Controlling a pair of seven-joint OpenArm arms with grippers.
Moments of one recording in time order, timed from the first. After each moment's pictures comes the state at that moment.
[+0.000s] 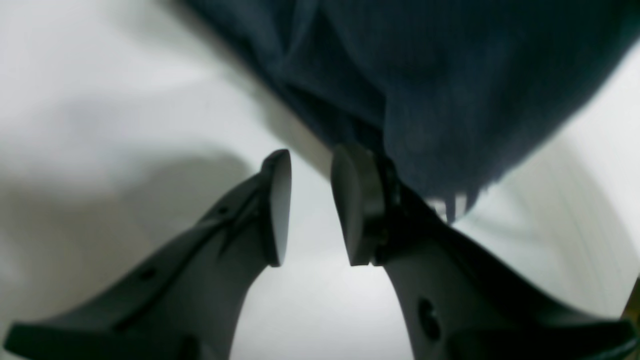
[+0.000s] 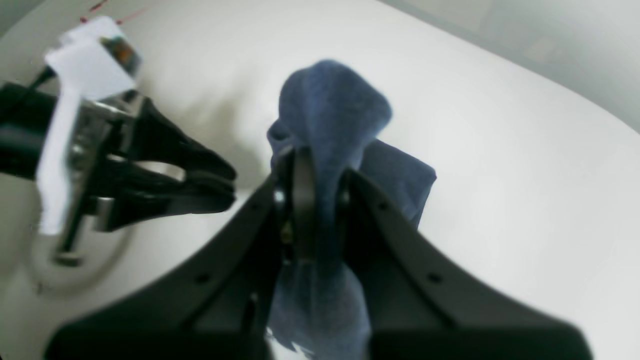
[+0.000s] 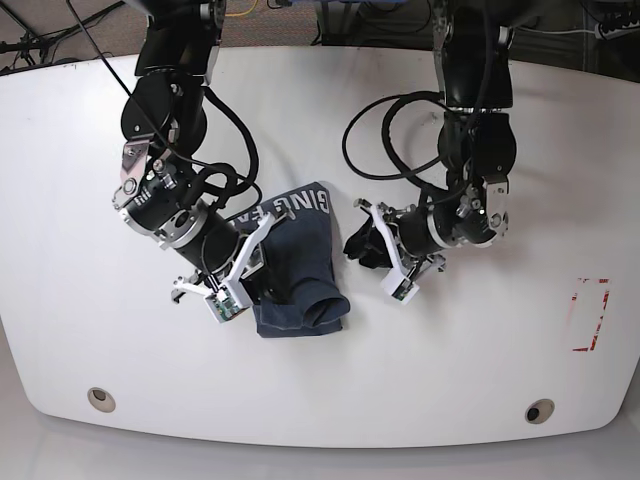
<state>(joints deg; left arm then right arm) -13.6 1.6 -3.6 80.1 -20.4 -42.8 52.5 8.8 2.7 4.1 111.2 23.2 35.6 -57.0</state>
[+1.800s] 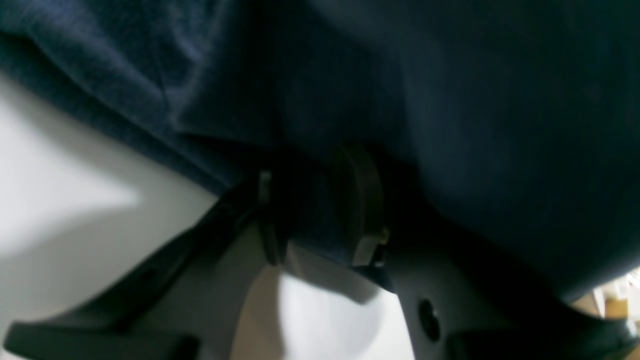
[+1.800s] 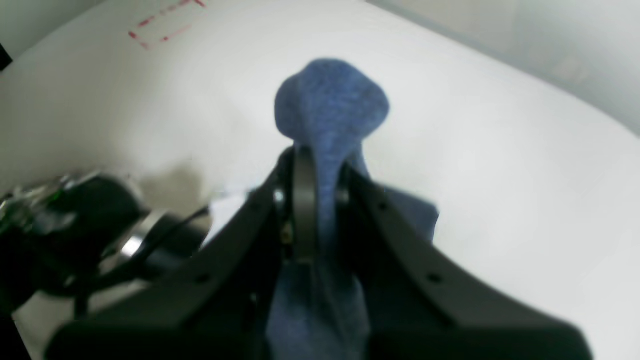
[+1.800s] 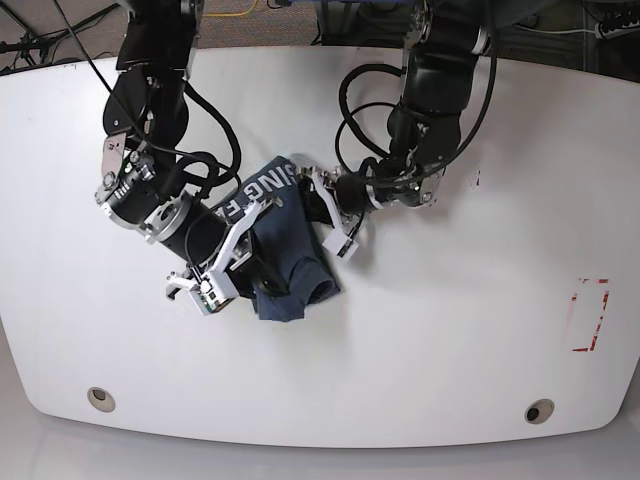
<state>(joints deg) -12.5 6.2 4.3 55.3 -23.8 -43.8 35.0 7.6 7.8 4.4 113.2 33.8 35.4 -57.1</state>
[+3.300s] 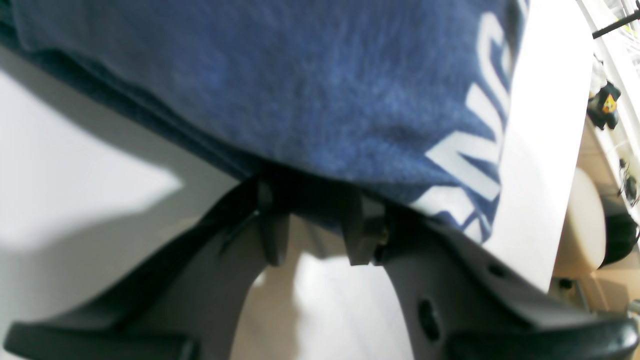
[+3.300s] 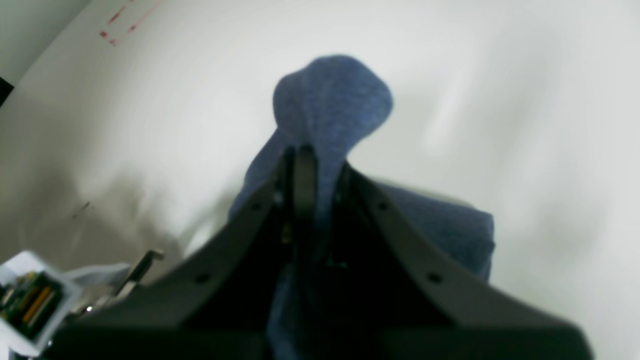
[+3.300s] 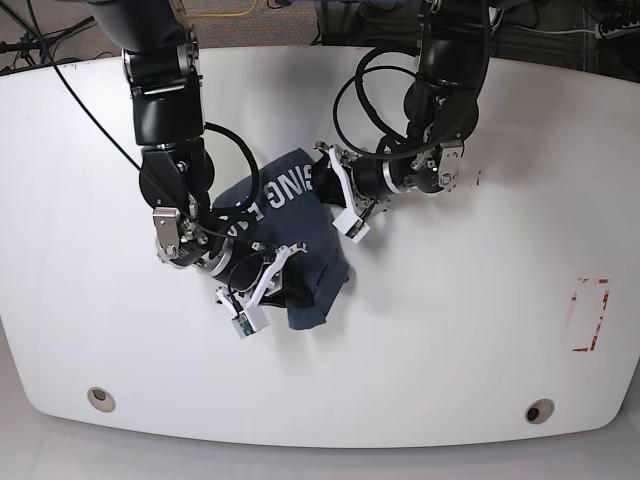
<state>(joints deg) -6.2 3.2 5.6 68.5 -23.1 -43.6 43.0 20.9 7.9 -7.3 68.2 29.5 35.3 -32.8</state>
